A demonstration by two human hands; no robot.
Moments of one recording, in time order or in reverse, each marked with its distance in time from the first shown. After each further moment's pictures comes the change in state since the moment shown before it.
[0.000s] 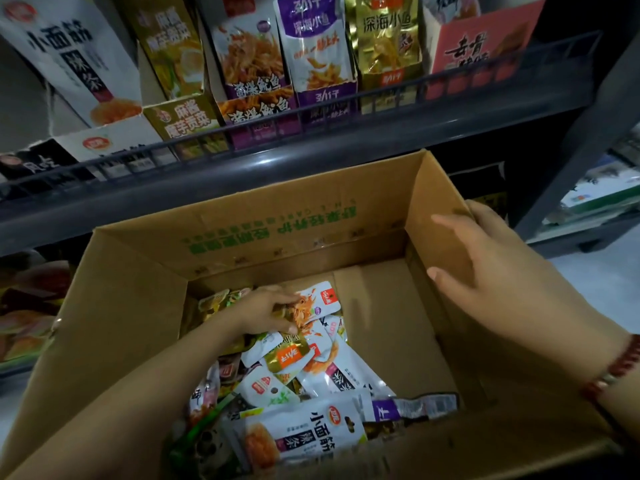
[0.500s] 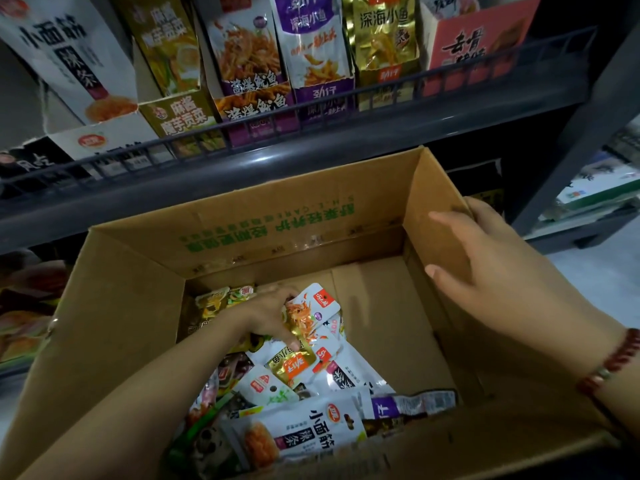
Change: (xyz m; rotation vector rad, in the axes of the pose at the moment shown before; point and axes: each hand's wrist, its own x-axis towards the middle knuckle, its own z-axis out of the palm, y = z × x) left_hand 0.009 0.011 0.004 0.011 -0.064 -0.094; right_hand 0.001 0.001 0.003 -0.022 -0.001 0.000
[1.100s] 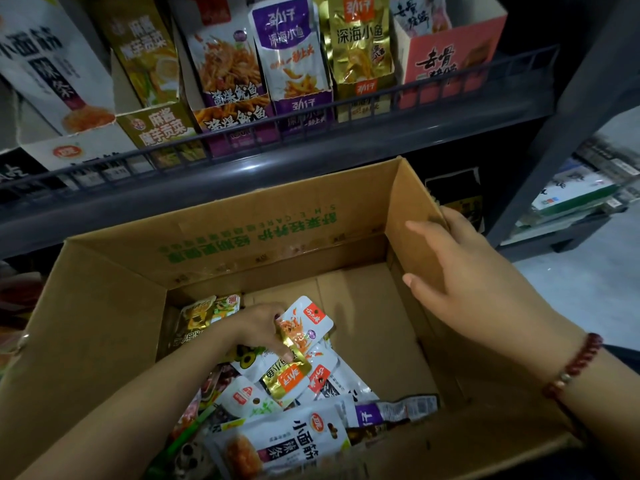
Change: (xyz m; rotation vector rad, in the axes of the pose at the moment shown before) left_hand 0.000 0.011 0.006 -0.095 -0.040 0.025; right_hand -0.002 0.001 0.001 0.004 -0.017 0.004
